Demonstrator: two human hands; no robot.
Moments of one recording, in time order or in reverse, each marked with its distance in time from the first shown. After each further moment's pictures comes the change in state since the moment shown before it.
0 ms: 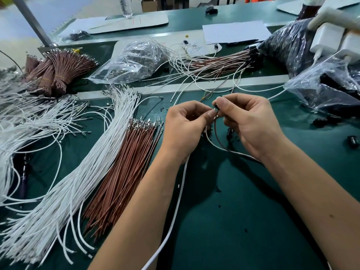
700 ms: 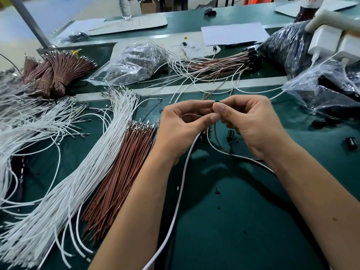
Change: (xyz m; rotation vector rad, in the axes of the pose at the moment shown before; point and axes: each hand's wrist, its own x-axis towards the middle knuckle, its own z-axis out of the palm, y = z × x) left_hand 0.000 0.006 -0.014 -0.094 -0.148 0.034; right_hand 0.001 -0.004 -0.007 -0.172 -0.105 -0.104
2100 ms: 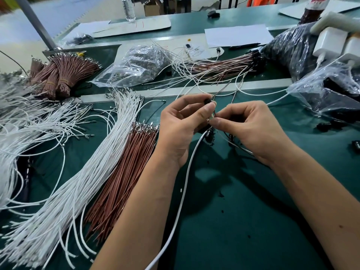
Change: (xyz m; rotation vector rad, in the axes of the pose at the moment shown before) left_hand -0.001 0.009 0.006 -0.364 0.091 -0.072; right_hand -0.003 -0.001 0.001 -0.062 -0.101 0.022
